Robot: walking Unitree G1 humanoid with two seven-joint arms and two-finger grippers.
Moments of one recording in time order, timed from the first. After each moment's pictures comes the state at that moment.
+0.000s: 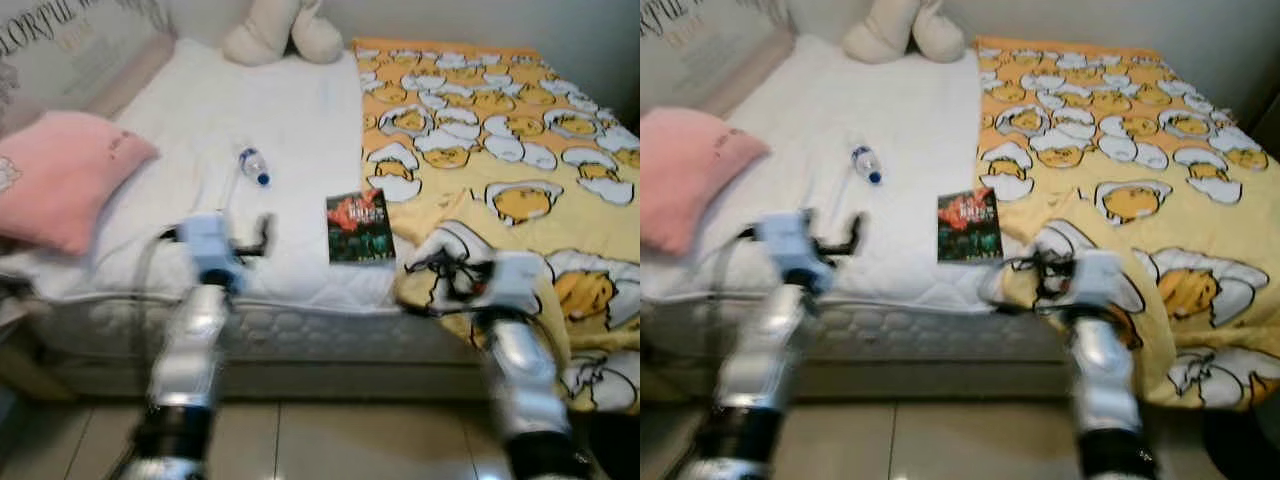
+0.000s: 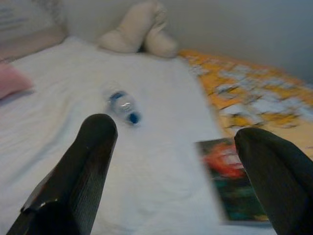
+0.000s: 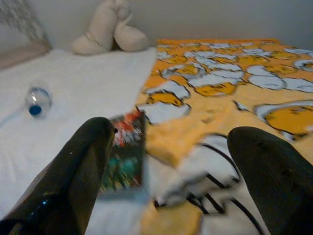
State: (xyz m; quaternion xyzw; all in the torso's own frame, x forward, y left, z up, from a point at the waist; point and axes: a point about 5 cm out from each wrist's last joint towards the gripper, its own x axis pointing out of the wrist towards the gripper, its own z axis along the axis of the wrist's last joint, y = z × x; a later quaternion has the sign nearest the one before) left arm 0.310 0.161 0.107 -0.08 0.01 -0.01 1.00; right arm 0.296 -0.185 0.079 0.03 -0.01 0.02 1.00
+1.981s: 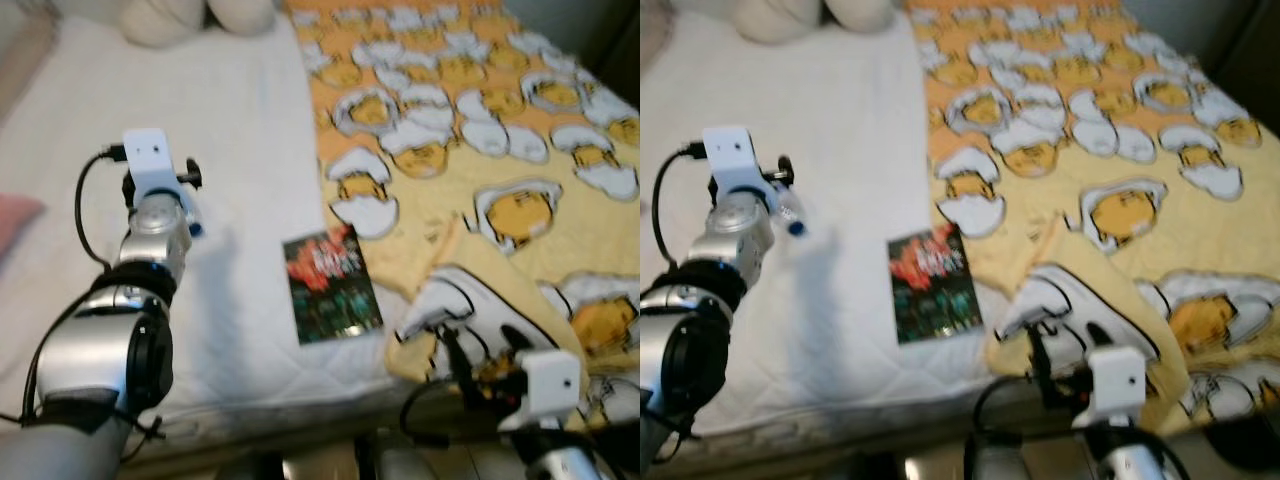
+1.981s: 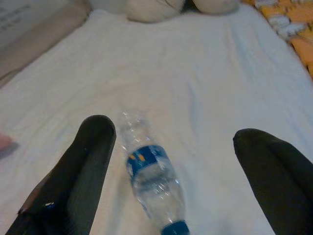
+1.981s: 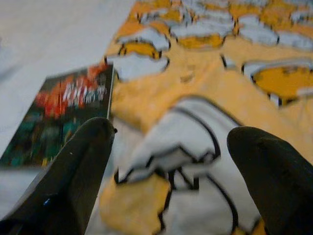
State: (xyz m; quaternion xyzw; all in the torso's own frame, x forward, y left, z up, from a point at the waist) left arm 0.397 0.226 0.167 0.02 0.05 0.17 0.98; right arm 0.154 -0.187 0.082 -0.02 0.06 0.07 1.00
